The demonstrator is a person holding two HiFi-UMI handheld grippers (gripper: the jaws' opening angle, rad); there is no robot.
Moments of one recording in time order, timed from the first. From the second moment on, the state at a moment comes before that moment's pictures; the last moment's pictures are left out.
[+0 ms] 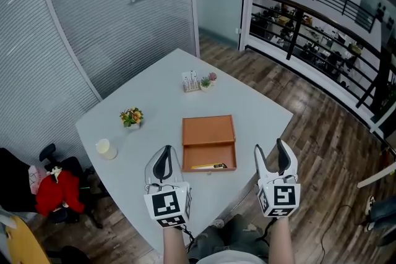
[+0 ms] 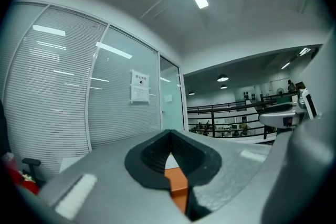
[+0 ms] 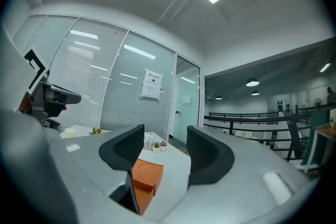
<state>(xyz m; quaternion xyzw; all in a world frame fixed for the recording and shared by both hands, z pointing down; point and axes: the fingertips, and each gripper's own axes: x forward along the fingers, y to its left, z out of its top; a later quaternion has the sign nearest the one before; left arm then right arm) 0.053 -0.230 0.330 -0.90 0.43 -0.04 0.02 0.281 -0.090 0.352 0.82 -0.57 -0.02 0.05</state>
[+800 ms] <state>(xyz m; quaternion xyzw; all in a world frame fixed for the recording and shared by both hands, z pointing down) 0.065 -0.290 0.357 -0.88 0.47 -0.07 0.00 0.308 -0.185 0.388 0.78 -0.62 0.02 0.10</state>
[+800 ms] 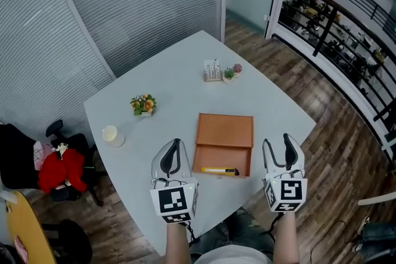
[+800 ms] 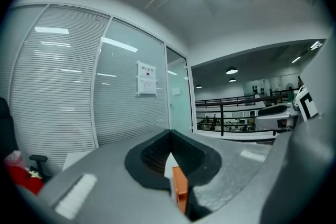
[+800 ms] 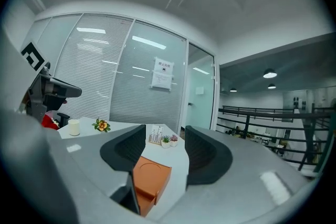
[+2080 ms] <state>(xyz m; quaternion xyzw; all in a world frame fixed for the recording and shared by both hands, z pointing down) 0.057 -0.324 0.439 -0.84 0.53 -0.14 -0.08 0.248 -0.262 0.515 0.54 -0.79 0.06 0.28</state>
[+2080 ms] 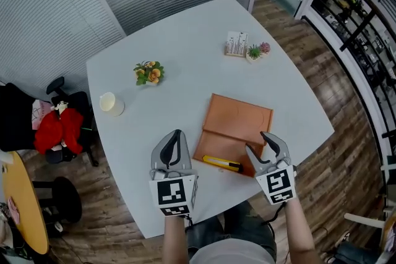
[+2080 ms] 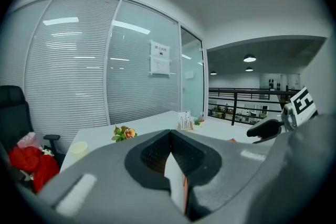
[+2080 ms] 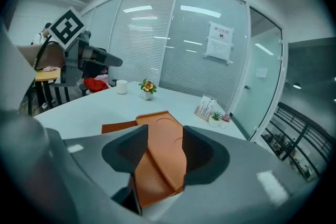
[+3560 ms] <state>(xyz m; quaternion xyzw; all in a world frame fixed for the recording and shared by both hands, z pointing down) 0.017 -0.309 0.497 -0.79 0.57 -0.17 -0.13 0.195 -0.194 0.677 0.15 -0.77 0.16 0.60</state>
